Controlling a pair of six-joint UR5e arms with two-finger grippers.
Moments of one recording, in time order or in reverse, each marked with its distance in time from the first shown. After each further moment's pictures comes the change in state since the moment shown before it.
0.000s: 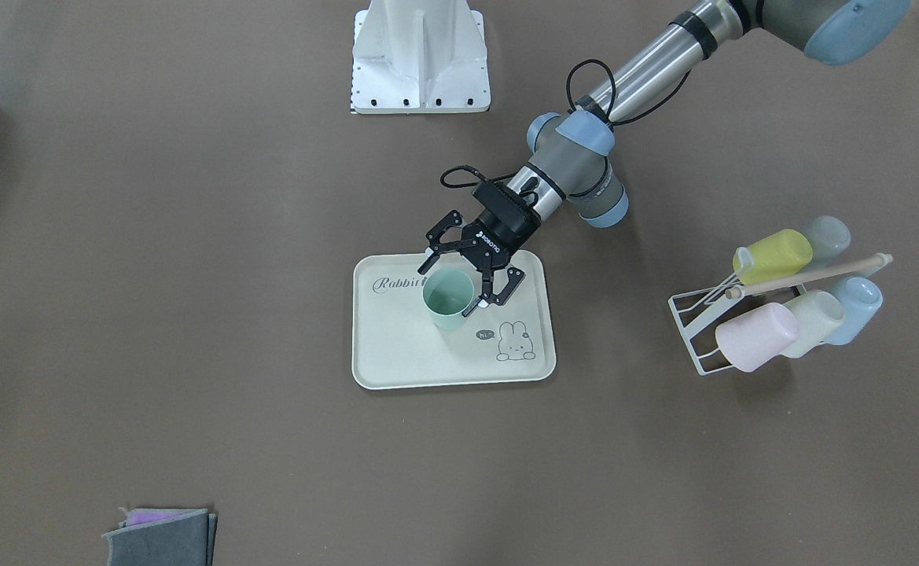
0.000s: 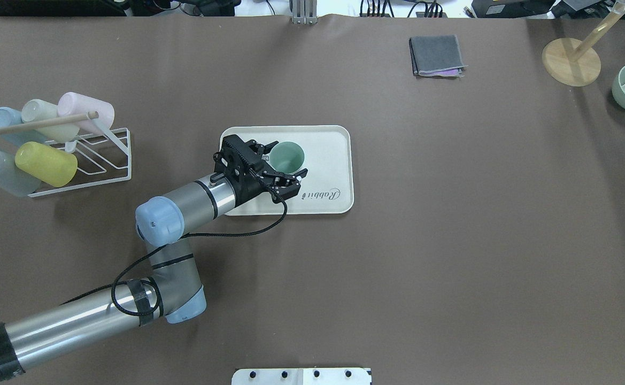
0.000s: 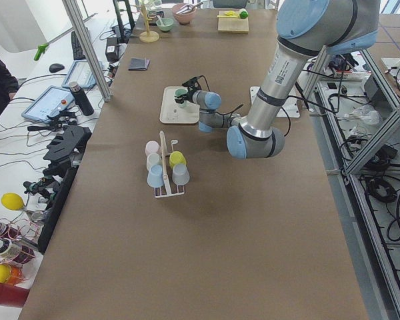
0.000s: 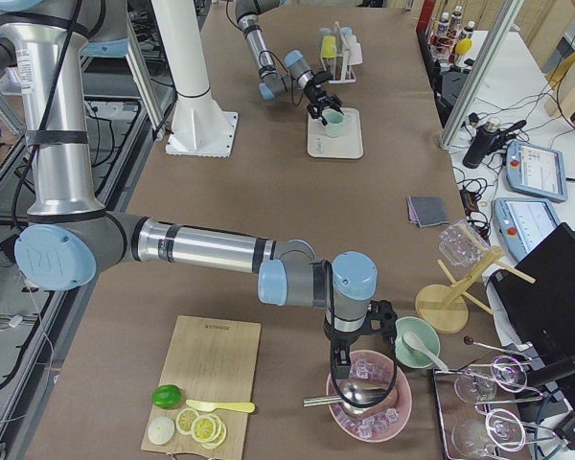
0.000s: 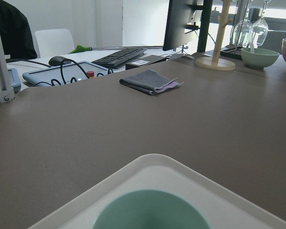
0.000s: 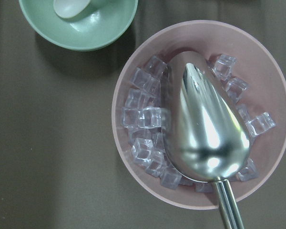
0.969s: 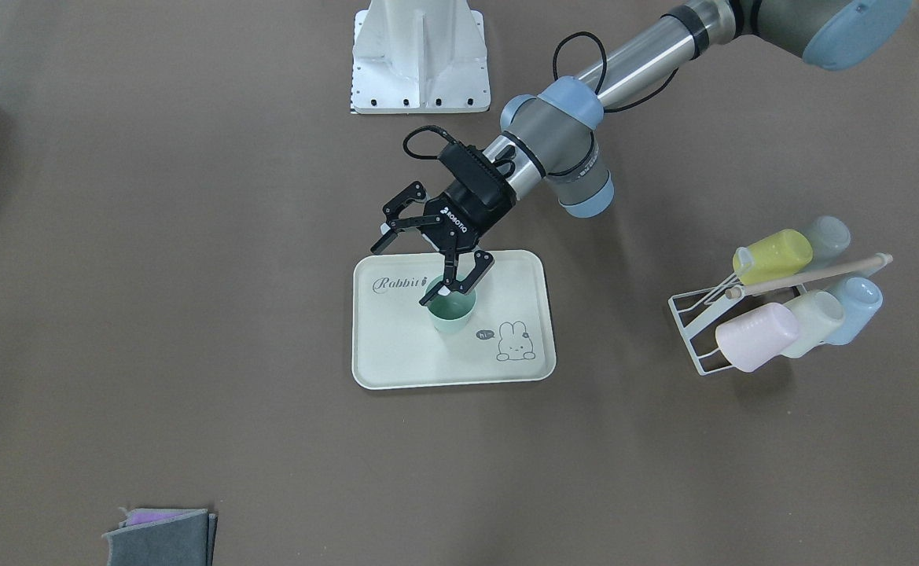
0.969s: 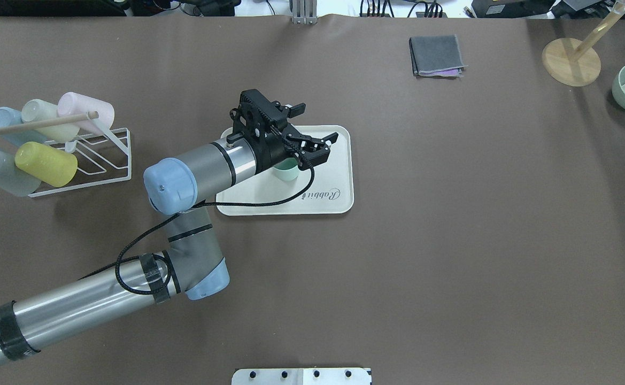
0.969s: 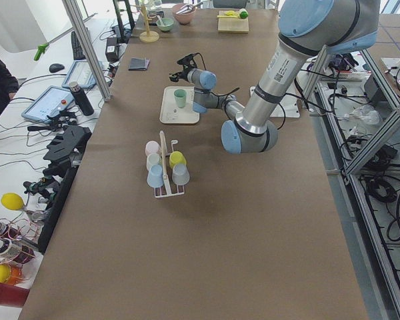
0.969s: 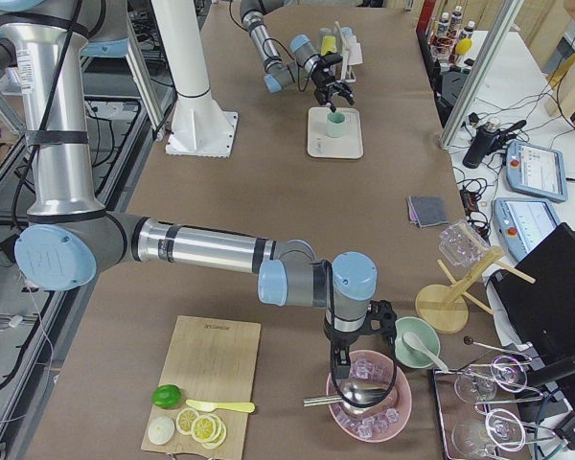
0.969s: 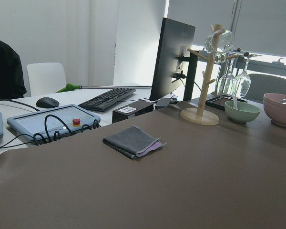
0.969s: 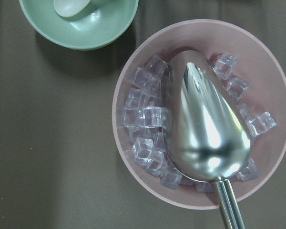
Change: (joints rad) left arm -0.071 -0.068 -0.144 0.160 -0.078 -0.015; right arm -0.002 -0.001 0.000 0.000 0.000 -0.001
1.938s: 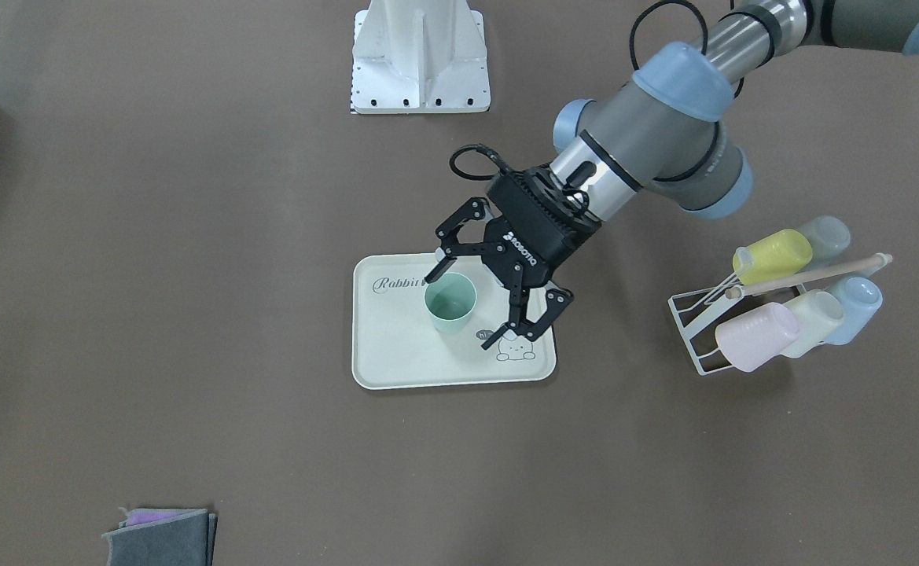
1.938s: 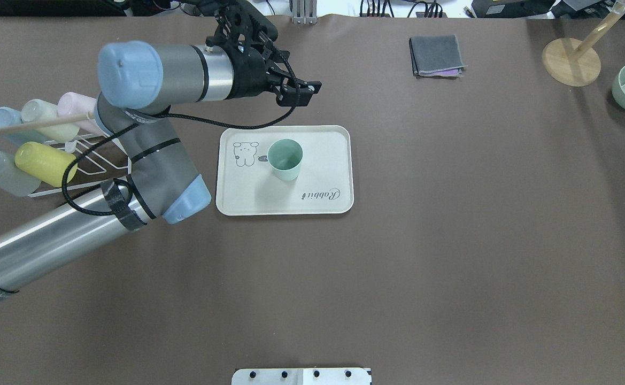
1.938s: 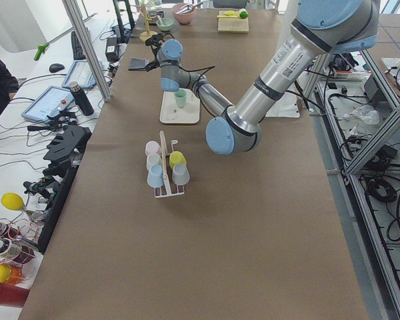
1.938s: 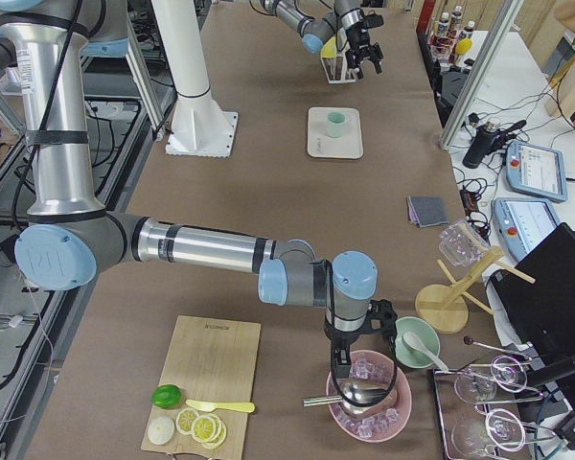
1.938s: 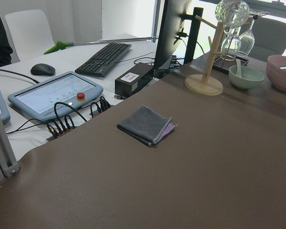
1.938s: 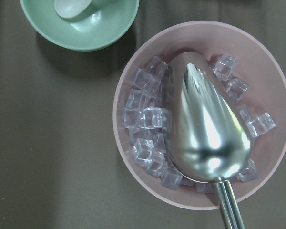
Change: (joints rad) left arm -0.358 -0.028 -0.146 0.495 -0.611 -0.004; right arm 0.000 0.001 0.002 0.000 -0.001 0.001
